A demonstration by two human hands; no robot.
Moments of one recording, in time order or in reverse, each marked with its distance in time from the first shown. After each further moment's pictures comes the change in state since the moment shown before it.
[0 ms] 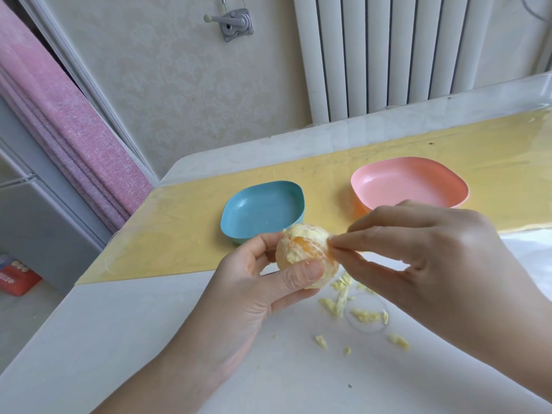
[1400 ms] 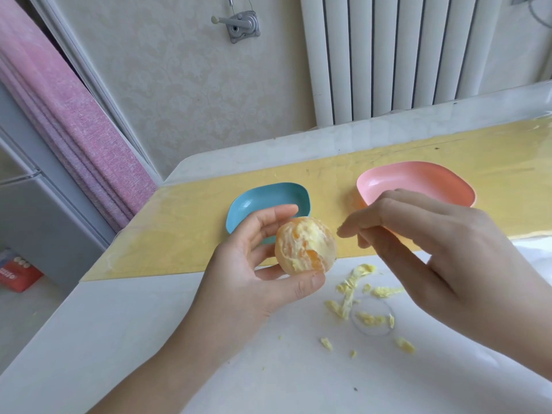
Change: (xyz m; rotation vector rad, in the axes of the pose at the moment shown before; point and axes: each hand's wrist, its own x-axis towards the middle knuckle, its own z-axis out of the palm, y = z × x) left_hand 0.003 0.006 -0.008 0.384 0.018 0.280; right_hand 0.003 0.008 -0.004 0.176 -0.107 0.085
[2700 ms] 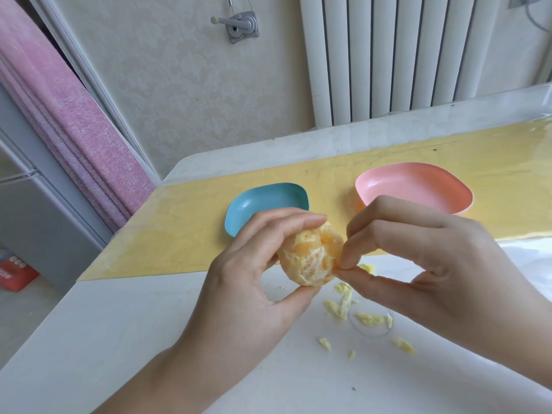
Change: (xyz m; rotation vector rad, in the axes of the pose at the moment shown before) left_hand -0.010 0.007 0.005 0.512 0.036 0.444; right_hand -0.001 -0.006 0.005 0.079 -0.005 -0.066
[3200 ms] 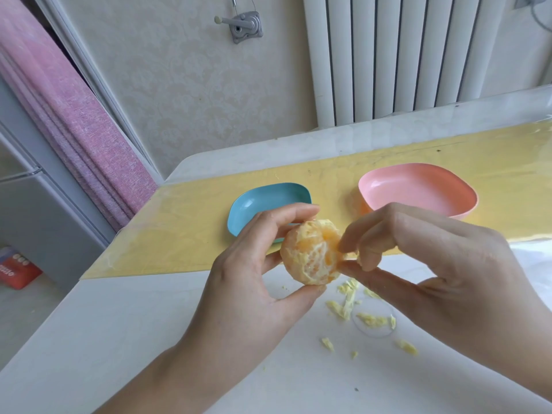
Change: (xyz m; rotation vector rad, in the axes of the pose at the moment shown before) left_hand 0.000 0.004 0.001 -0.119 0.003 -0.115; right_hand -0.001 -0.004 0.002 -0.032 0.112 -0.046
